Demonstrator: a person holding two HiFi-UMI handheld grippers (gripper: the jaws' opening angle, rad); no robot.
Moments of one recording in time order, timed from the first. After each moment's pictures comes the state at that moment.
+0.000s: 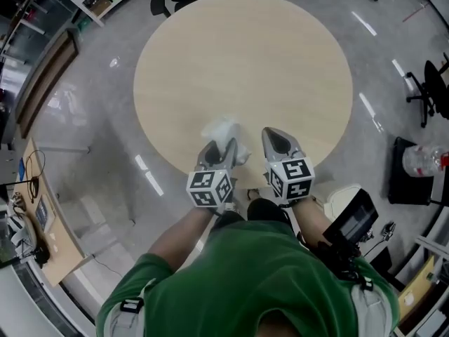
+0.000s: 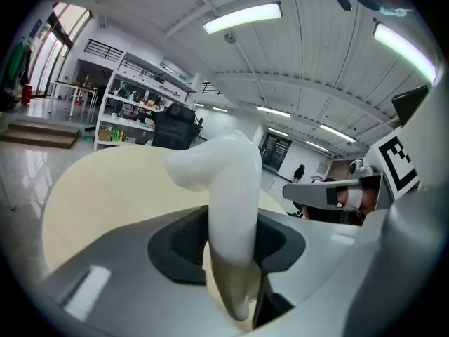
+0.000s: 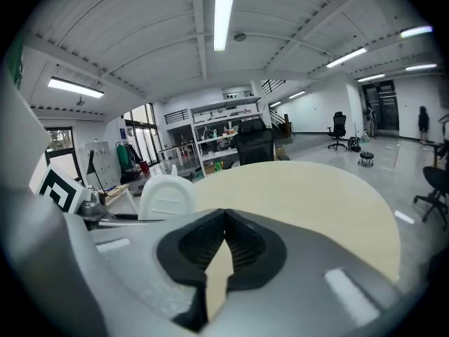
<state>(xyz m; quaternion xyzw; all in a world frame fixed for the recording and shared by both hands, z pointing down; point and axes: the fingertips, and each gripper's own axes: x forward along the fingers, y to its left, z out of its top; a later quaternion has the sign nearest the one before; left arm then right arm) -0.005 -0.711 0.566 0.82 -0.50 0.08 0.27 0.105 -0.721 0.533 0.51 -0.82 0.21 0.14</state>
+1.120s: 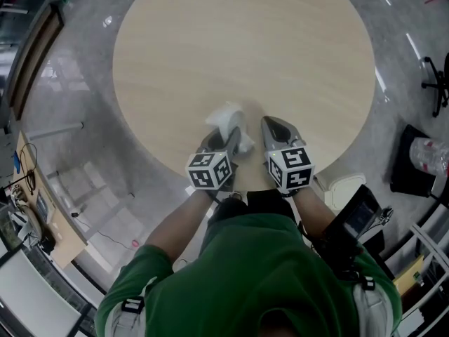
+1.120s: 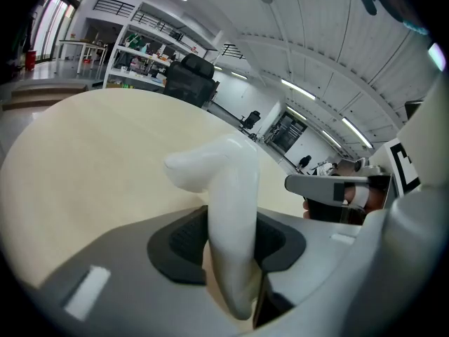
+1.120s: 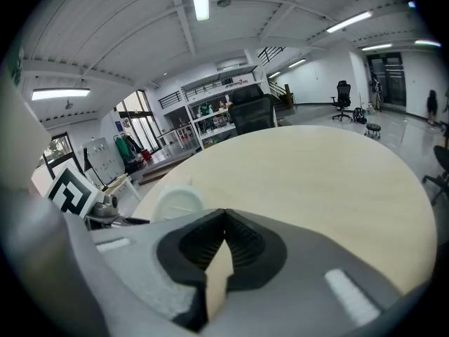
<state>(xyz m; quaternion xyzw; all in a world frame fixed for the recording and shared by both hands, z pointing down) 0.014 -0.759 0.686 0.76 -0.47 0.15 0.41 0.110 -0.780 0.640 0.46 -0.81 0.30 0.20</state>
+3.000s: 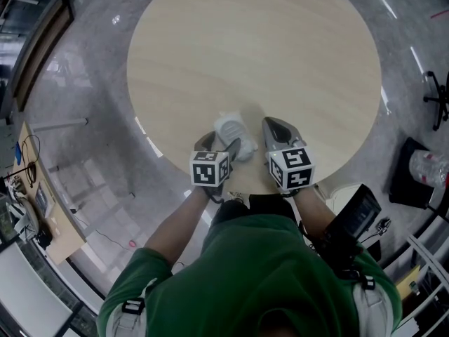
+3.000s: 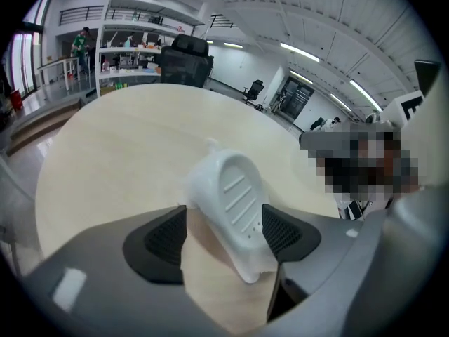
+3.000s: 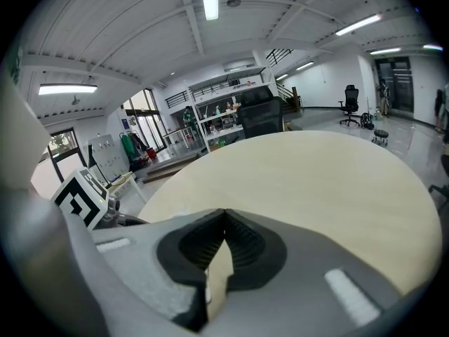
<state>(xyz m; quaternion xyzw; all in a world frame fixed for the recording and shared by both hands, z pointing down) -0.040 -0.741 0.705 0.74 -0.46 0.29 0.40 0.074 -0.791 0.628 0.45 -0.82 0.28 0.20</state>
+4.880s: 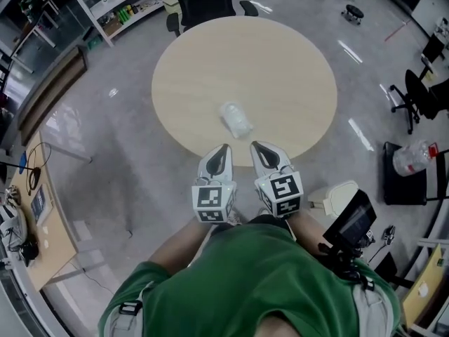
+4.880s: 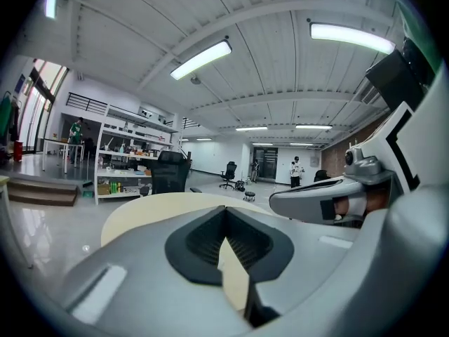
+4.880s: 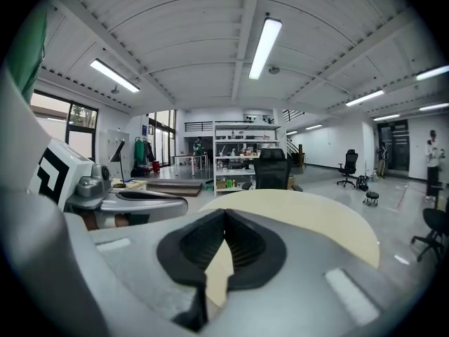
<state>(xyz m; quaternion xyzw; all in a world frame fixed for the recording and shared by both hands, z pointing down) -0.043 -0.569 0.461 0.85 -0.52 0.06 0.09 0.030 -0.564 0.454 0.50 -0.85 0.08 0.13</state>
